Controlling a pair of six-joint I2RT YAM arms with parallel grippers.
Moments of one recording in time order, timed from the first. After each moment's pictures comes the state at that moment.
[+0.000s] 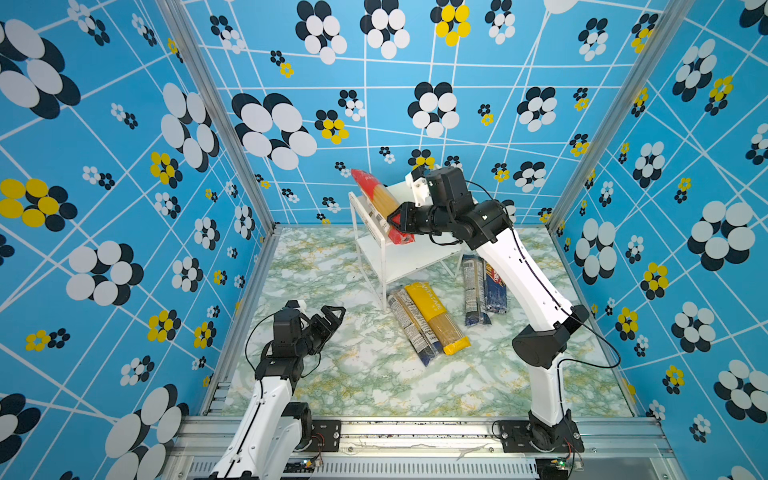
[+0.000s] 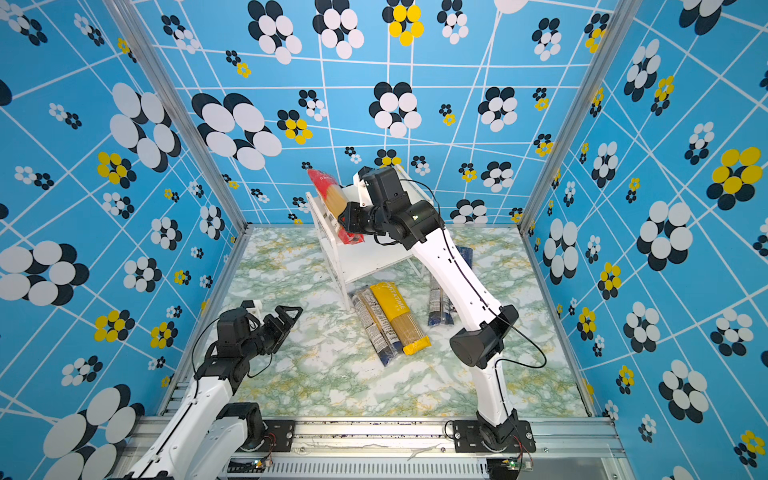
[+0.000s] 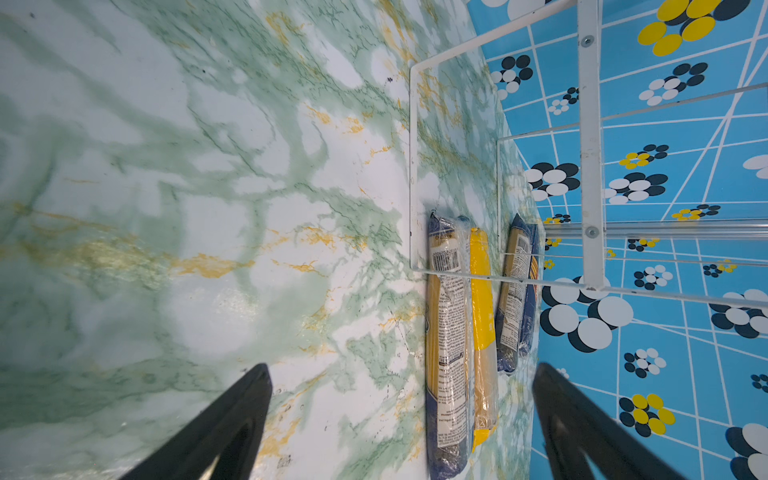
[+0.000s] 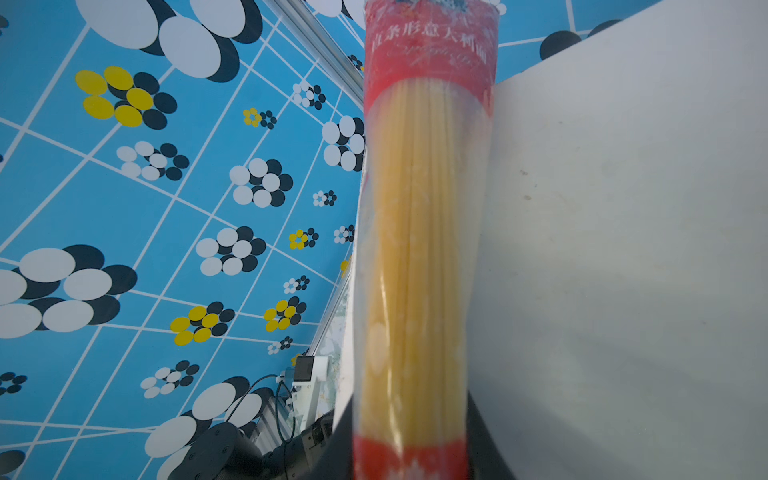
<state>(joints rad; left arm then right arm) 0.03 0.78 0.35 -0.16 0.46 -0.93 0.69 2.05 2.52 -0.97 -0.19 0.54</state>
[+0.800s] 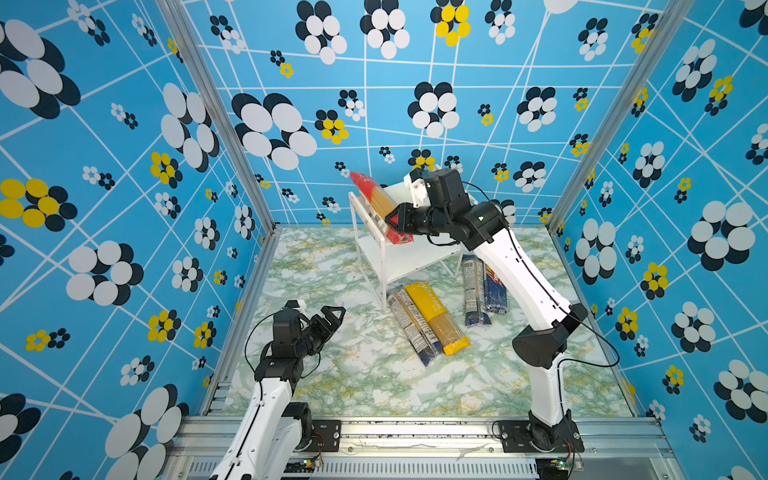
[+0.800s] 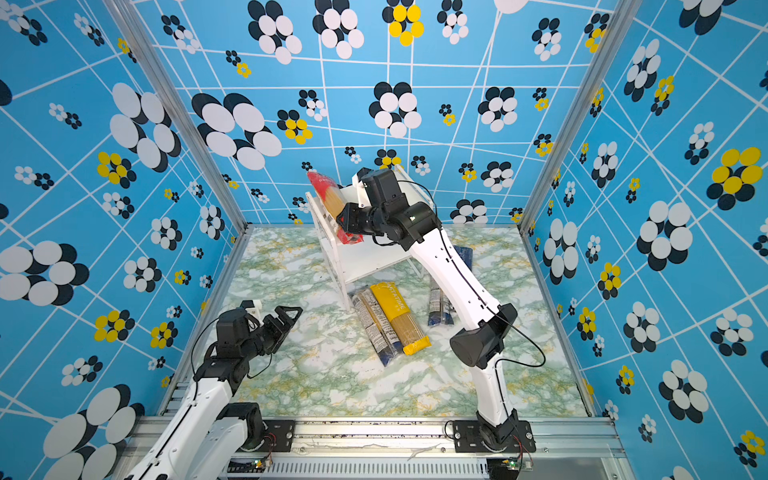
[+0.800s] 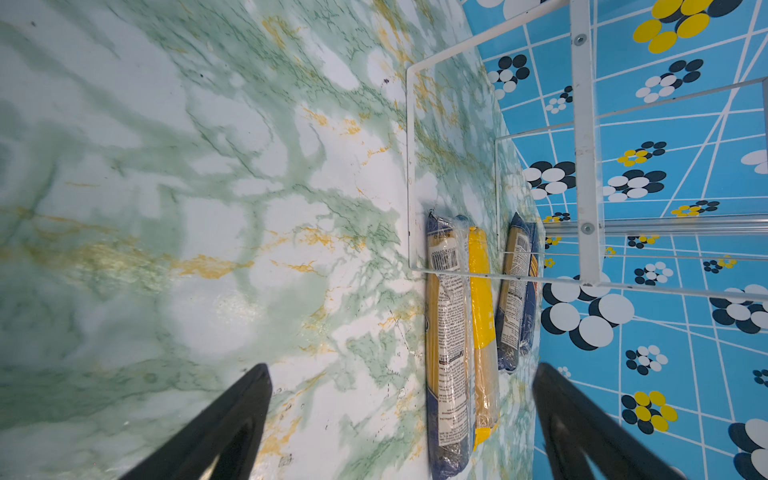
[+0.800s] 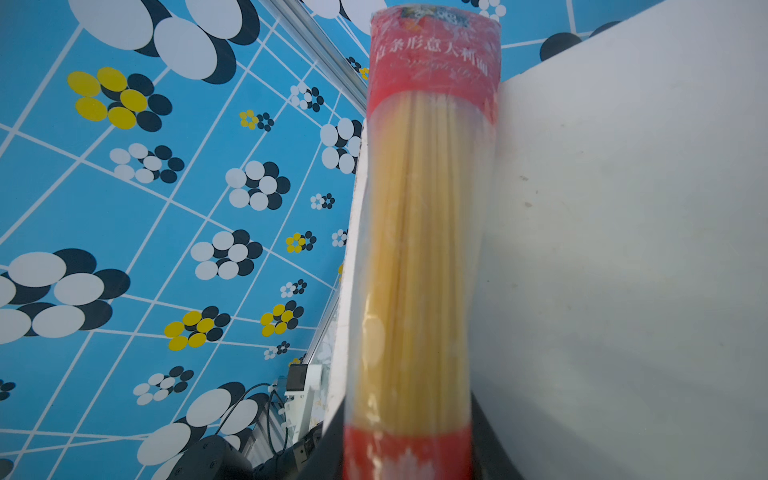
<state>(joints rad) 0.03 0.77 0.35 -0.17 0.46 -0.92 0.69 2.05 2.48 -0.93 -0.19 0.54</state>
